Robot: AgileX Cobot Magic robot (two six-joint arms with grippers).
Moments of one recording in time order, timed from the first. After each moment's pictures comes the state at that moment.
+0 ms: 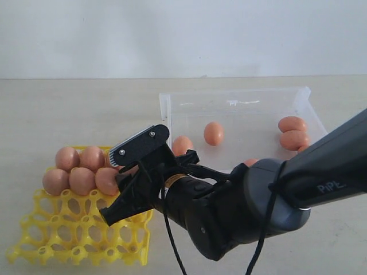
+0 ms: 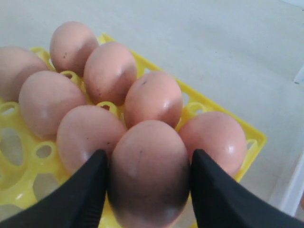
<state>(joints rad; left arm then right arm) 0.03 0.00 0.00 -0.13 0.29 0.08 0.85 2.00 -0.87 0.42 -0.60 -0.27</state>
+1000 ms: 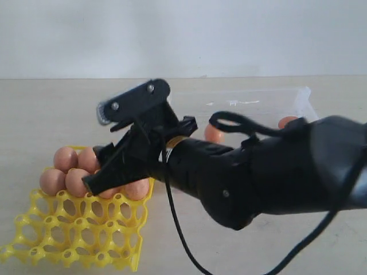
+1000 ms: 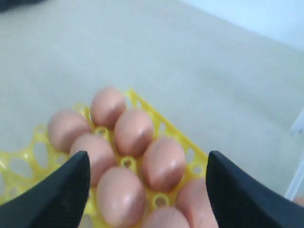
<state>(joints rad) 0.03 0.00 0.00 -0.13 0.29 0.08 0.85 1.78 -0.89 0.42 -0.44 -0.30</state>
